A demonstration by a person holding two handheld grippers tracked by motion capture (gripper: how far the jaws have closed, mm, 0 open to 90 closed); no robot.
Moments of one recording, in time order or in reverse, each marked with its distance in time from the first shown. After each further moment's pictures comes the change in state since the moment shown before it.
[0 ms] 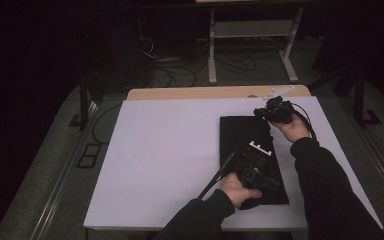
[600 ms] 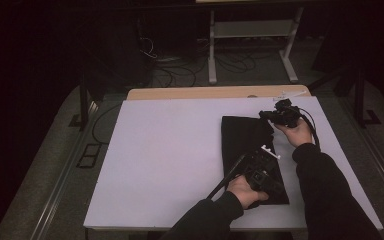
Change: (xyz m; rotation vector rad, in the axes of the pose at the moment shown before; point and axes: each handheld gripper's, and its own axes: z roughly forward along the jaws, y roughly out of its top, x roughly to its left) left arm -0.002 0.004 0.026 0.054 0.052 -0.003; right arm -0.017 -0.029 0.002 -0.046 0.026 0.190
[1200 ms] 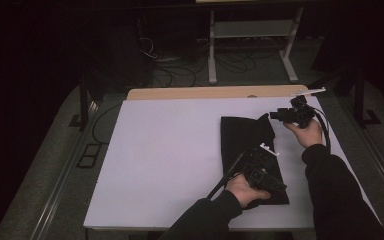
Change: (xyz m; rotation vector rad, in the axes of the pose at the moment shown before) left arm -0.001 0.002 -0.014 -0.046 0.020 0.017; right arm -0.024 -0.008 -0.027 -0.025 0.013 0.207
